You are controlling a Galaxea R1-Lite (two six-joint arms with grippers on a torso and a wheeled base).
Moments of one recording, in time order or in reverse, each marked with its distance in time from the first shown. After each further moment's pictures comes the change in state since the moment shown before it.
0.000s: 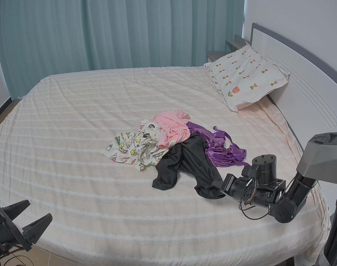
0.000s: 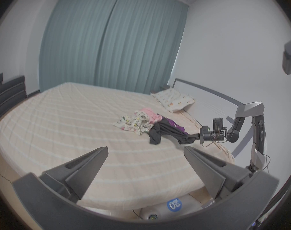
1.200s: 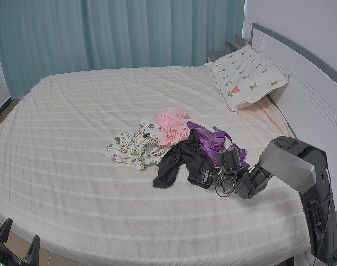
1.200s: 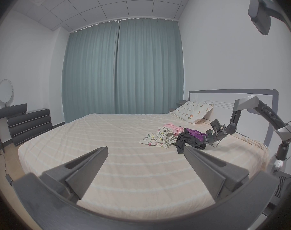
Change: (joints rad) left arm 0.091 -0.559 0.220 0.079 0.168 0.173; right arm -0.051 0.394 -0.690 0.443 -0.096 -0.323
